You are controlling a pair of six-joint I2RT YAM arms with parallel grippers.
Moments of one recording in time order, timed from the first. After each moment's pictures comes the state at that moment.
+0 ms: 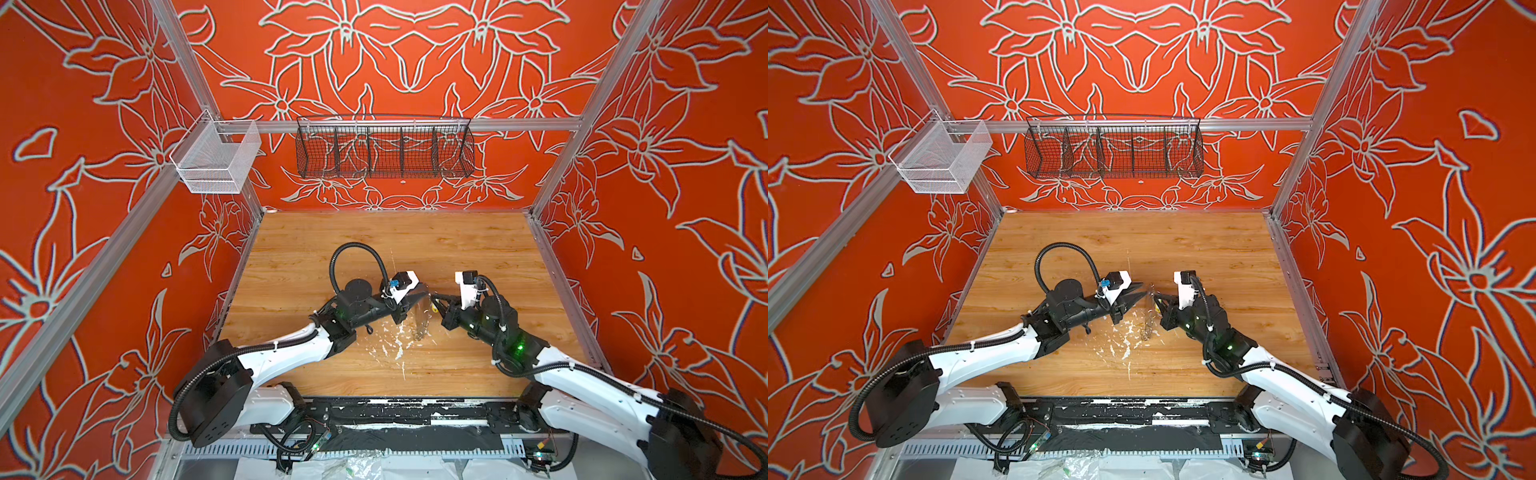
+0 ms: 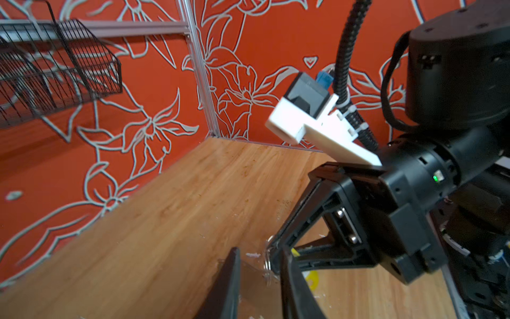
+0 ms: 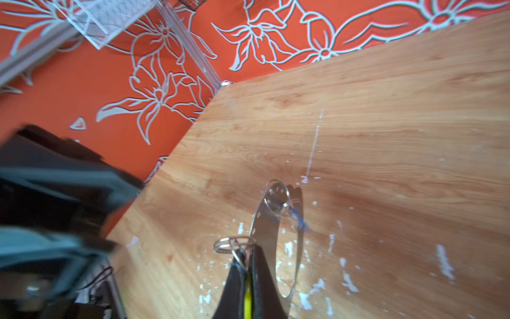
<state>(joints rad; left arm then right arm) -0.75 1.27 0.66 0.55 0.33 0.17 0.71 0.92 0.41 0.24 -0.04 0.55</state>
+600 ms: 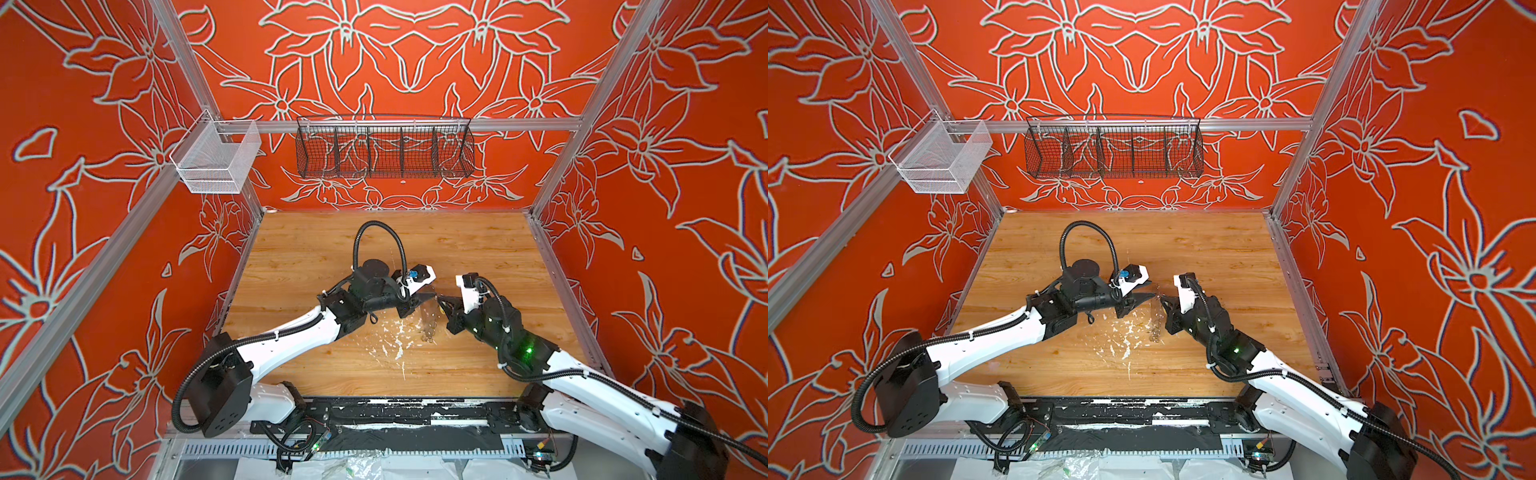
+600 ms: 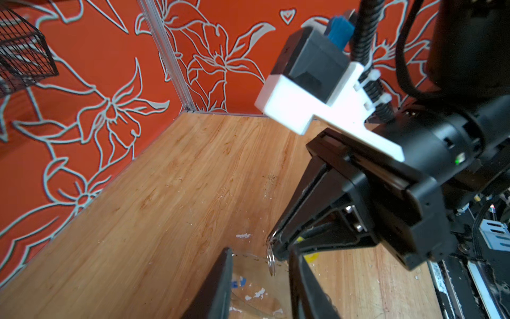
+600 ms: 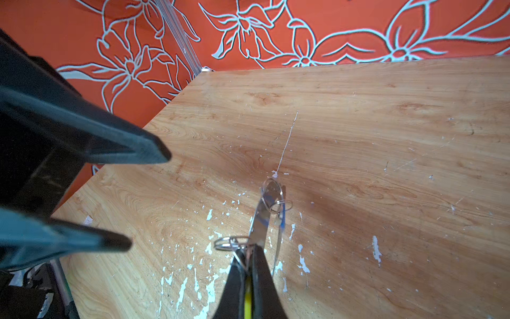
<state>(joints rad) -0.75 1.36 0.90 0.14 0.41 0.28 0.74 0.84 0.45 0.07 0.06 0.38</state>
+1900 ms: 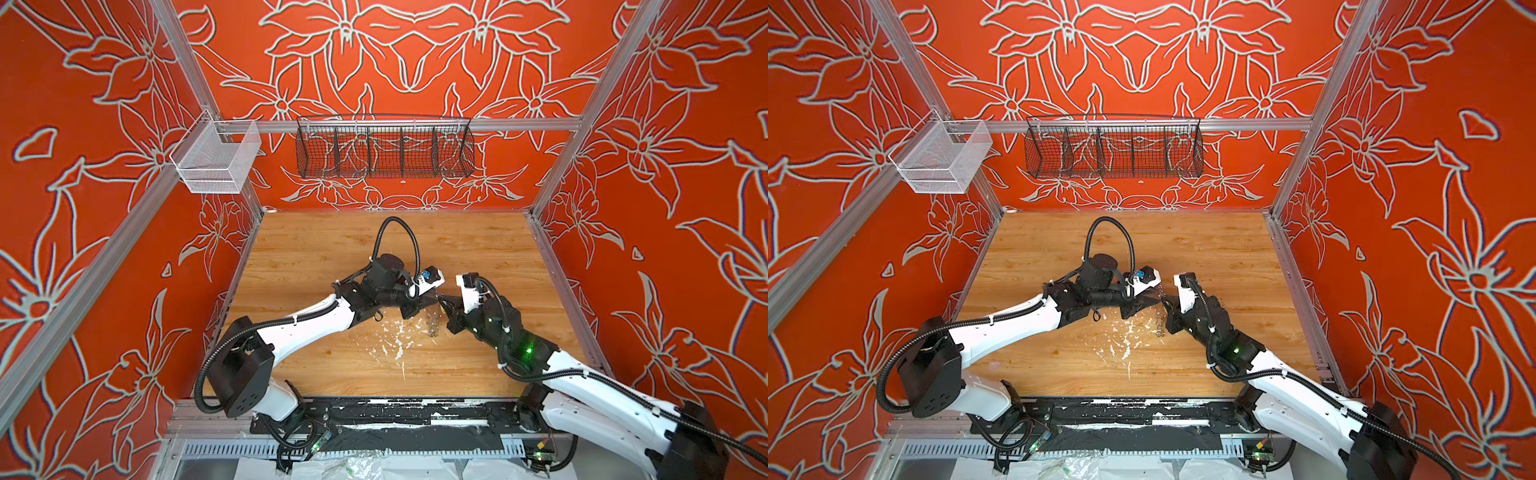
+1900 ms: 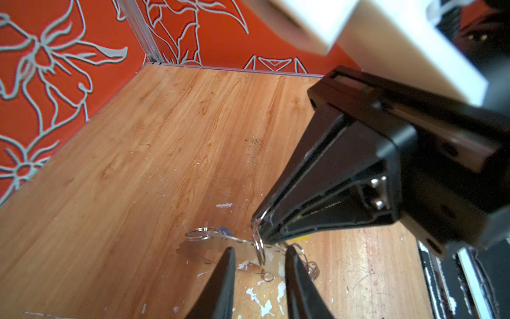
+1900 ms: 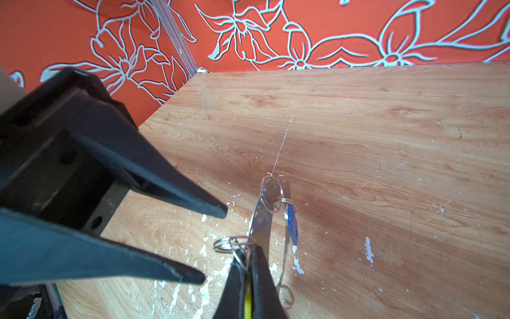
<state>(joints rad) -0.75 1.48 1.02 -0.05 0.44 0.33 0.74 0.85 0.45 0.08 0.08 0.37</state>
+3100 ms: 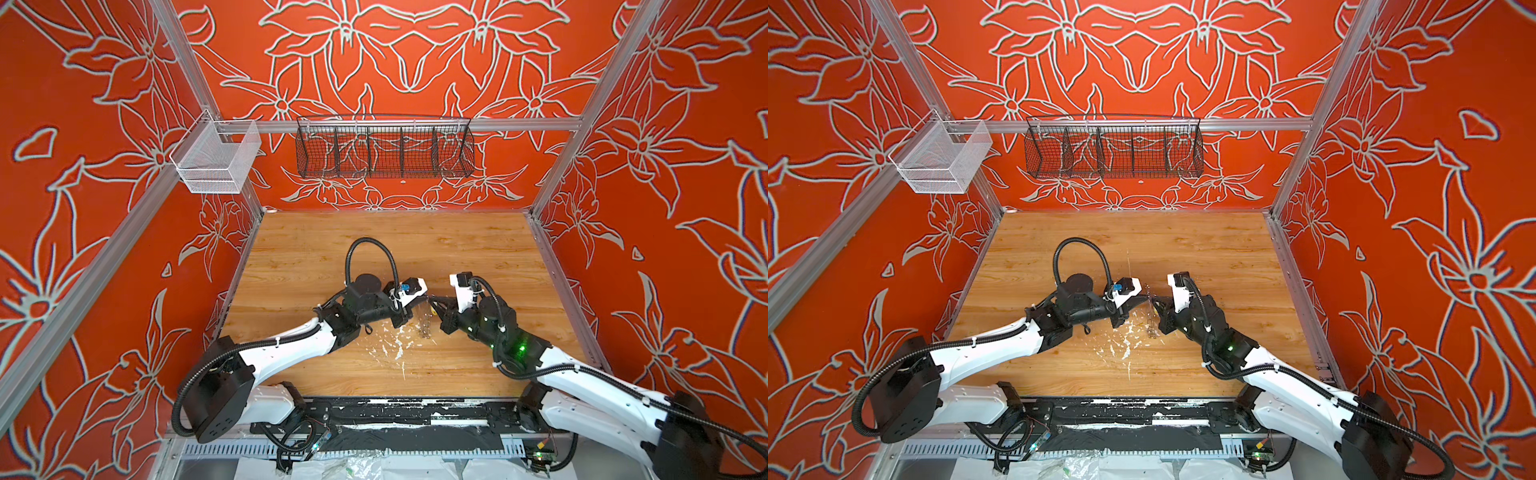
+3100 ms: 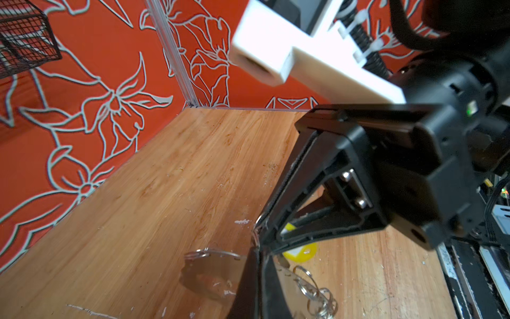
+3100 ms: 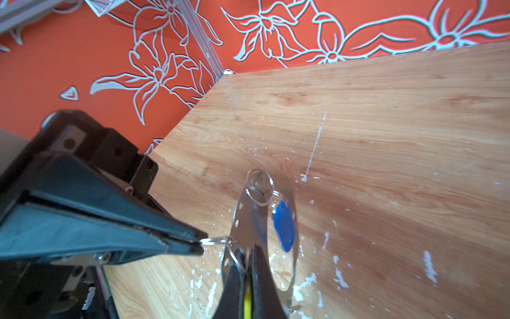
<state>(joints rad) -0.75 1.29 0.68 0.38 0.38 0.27 0.75 0.93 0.45 0.20 -0.02 0.47</state>
